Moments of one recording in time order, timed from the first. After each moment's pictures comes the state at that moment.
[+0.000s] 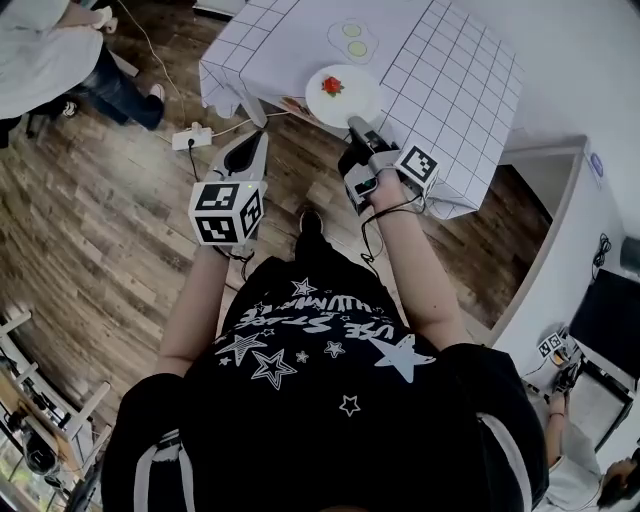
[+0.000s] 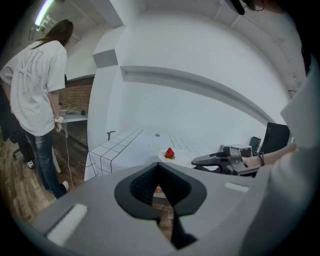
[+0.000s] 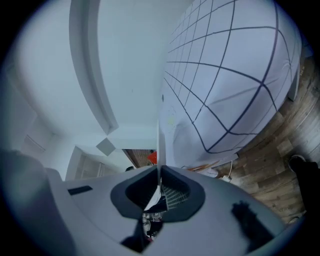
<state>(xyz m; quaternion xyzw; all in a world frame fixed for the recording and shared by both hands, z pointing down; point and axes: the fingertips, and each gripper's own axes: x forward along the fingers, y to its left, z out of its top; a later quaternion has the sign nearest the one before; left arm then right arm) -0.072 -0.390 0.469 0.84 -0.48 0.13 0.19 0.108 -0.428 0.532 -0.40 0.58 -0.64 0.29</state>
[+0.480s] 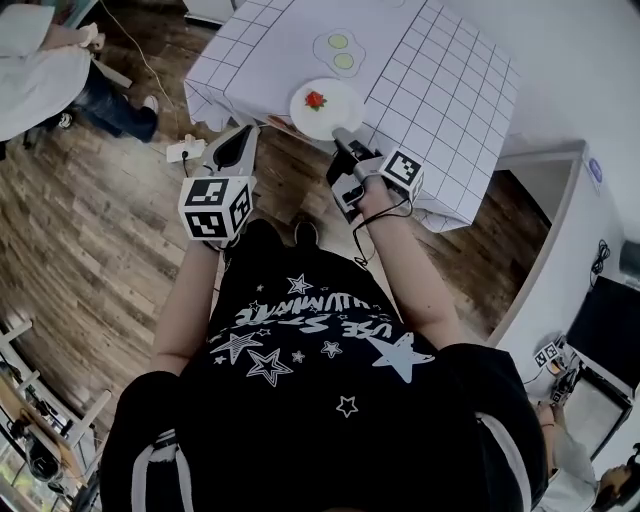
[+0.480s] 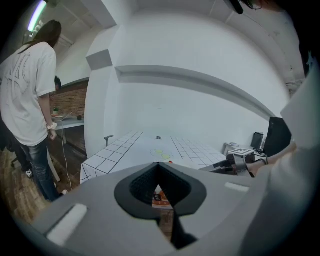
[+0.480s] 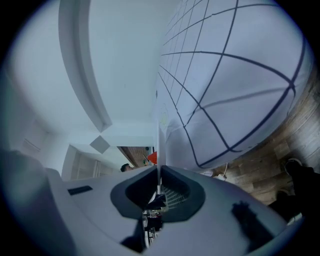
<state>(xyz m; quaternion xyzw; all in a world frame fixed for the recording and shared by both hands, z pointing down) -0.060 -0.447 0.469 0.85 -0.48 0.14 0.18 0.110 -0.453 0.563 -0.40 0.57 -0.67 0.25</state>
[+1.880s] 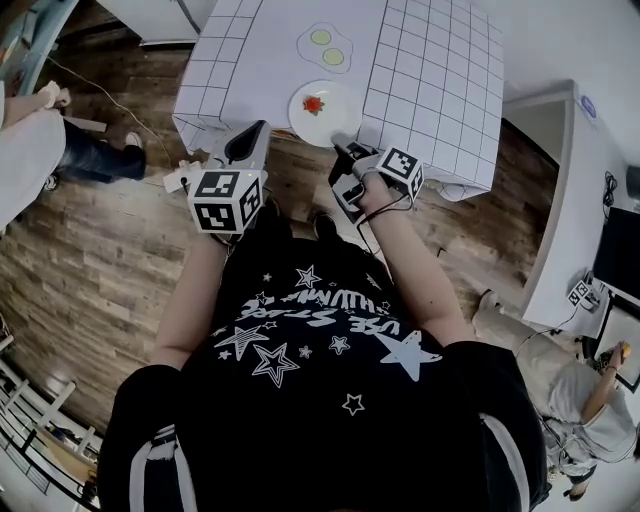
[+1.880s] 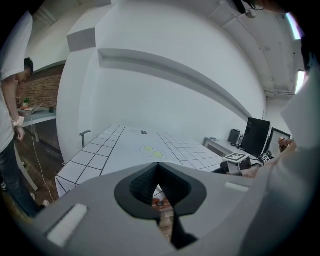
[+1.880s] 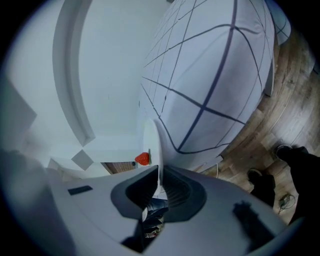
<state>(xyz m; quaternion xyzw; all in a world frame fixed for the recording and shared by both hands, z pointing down) -0.049 -0.501 0.486 0.90 -0.35 0.17 0.19 0.092 -0.455 0.603 -0.48 0.48 -0.67 0.29</state>
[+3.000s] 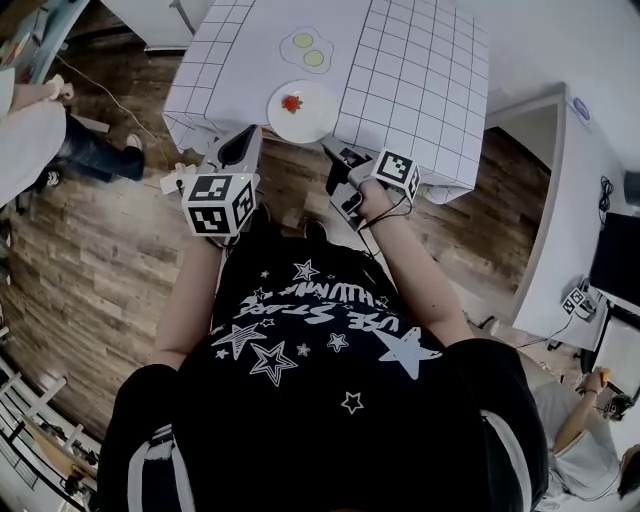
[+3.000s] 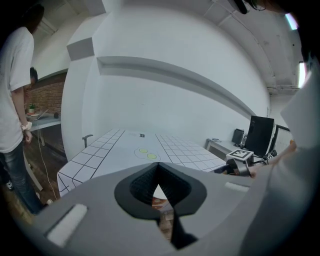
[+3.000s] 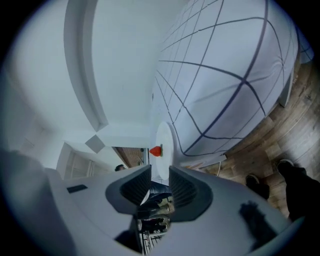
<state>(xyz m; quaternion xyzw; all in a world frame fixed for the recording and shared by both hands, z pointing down) -0.026 -0.466 0.470 0.90 -0.38 0.16 0.17 0.108 -0.424 0.572 -0.43 0.56 -0.66 0.26</state>
